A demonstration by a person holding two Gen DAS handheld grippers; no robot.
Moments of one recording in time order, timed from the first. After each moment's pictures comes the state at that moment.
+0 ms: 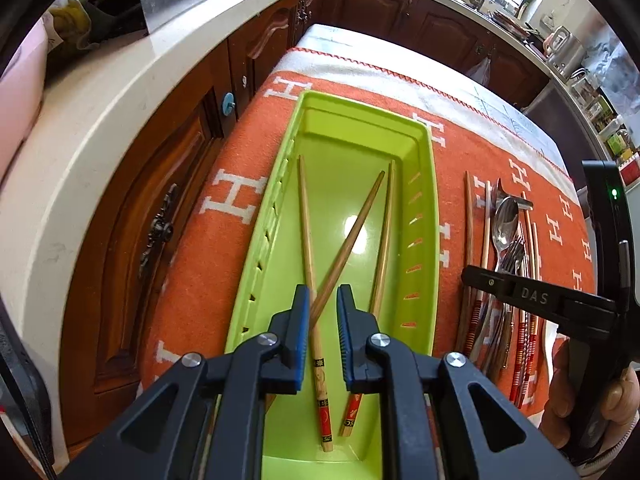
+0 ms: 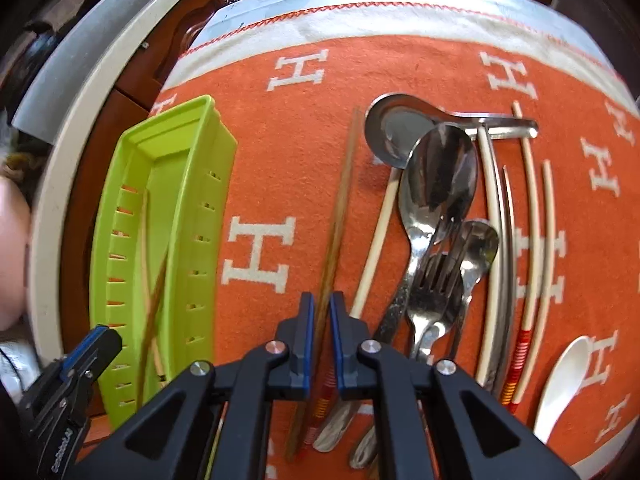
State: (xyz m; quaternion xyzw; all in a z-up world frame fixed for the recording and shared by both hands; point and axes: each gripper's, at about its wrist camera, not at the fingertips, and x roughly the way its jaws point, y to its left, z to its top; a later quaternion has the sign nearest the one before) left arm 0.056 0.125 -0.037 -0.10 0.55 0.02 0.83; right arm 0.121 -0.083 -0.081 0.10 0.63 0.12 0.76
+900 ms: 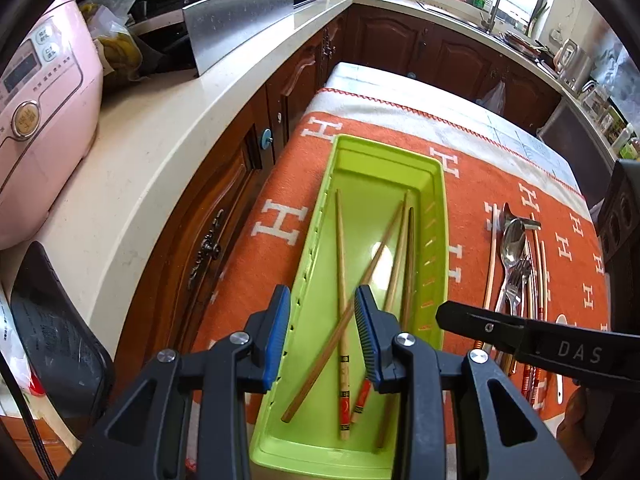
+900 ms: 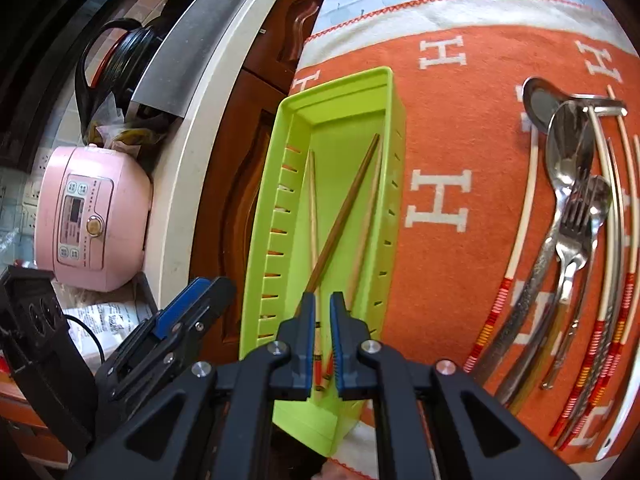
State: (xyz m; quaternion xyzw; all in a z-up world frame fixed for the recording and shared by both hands) left arm 0.030 0.134 -0.001 -0.08 0.51 0.06 0.85; right arm 0.079 -0.052 -0.044 0.19 0.61 0.28 0.71
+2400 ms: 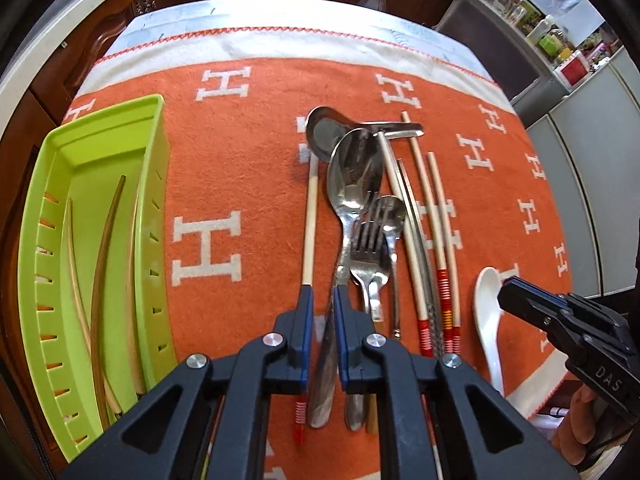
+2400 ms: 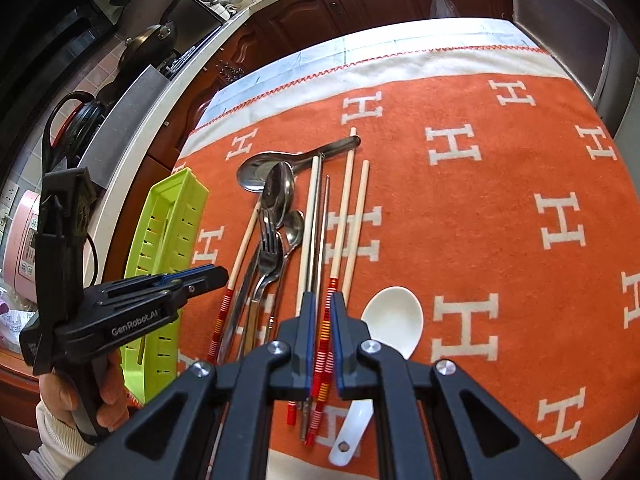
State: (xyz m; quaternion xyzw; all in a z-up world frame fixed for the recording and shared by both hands) left arm 0.107 -0.031 -0.068 -0.03 0.61 -0.14 0.78; right arm 0.051 -0.247 -0.059 0.17 0.53 0.16 0.81
